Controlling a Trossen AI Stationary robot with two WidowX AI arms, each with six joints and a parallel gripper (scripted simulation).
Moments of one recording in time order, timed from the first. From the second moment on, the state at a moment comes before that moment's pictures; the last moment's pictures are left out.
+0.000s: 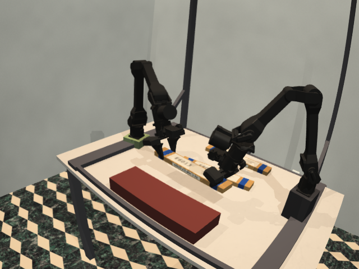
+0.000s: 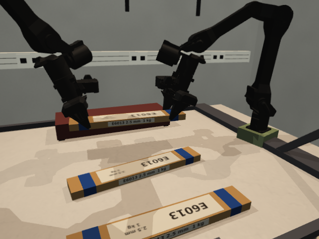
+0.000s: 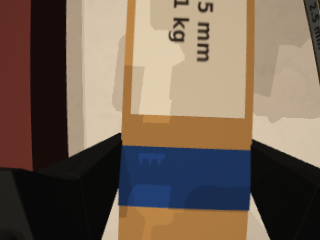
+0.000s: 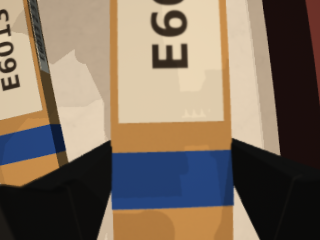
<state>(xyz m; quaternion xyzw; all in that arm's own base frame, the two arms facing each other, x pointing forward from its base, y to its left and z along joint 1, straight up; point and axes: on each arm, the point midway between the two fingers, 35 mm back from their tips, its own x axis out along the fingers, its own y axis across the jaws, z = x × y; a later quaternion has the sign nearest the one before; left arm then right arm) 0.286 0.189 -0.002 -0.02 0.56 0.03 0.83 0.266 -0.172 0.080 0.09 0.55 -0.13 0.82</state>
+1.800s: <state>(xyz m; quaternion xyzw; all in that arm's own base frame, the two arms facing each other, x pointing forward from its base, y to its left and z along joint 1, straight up) 0.279 0.229 0.005 -0.03 0.56 0.04 0.83 0.255 -0.221 0.087 0.07 0.55 -0.11 0.82</state>
